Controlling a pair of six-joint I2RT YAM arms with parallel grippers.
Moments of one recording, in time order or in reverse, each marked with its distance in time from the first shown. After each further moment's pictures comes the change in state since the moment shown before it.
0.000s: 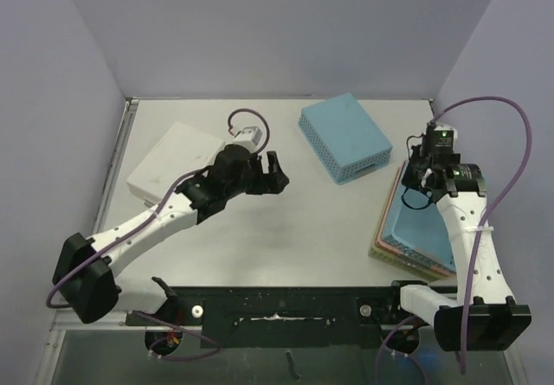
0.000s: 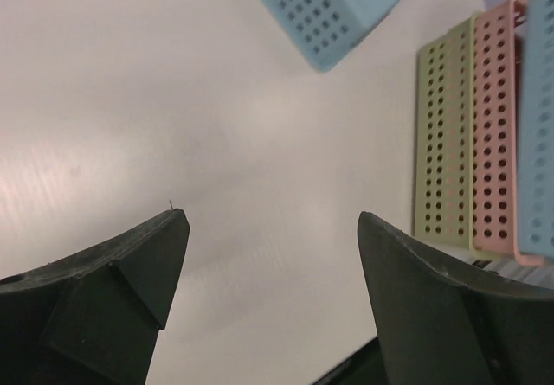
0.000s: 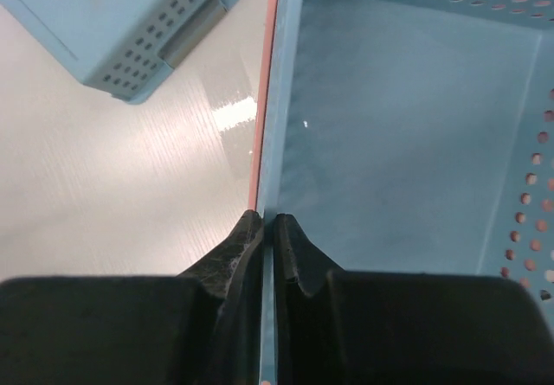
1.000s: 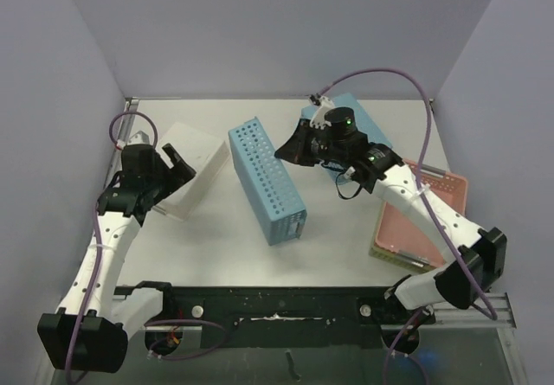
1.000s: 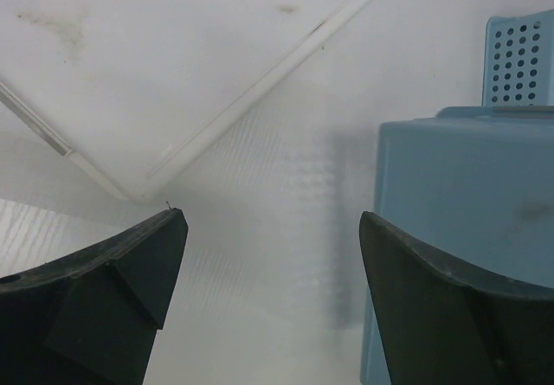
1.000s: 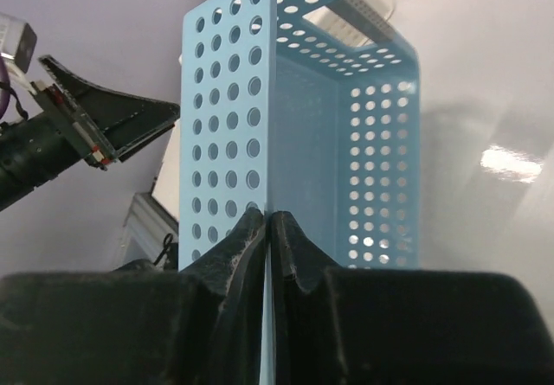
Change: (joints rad) left arm 0.663 -0.372 -0.158 -0.436 0.040 -0.083; right arm 0.612 0.257 0.211 0.519 -0.389 0.328
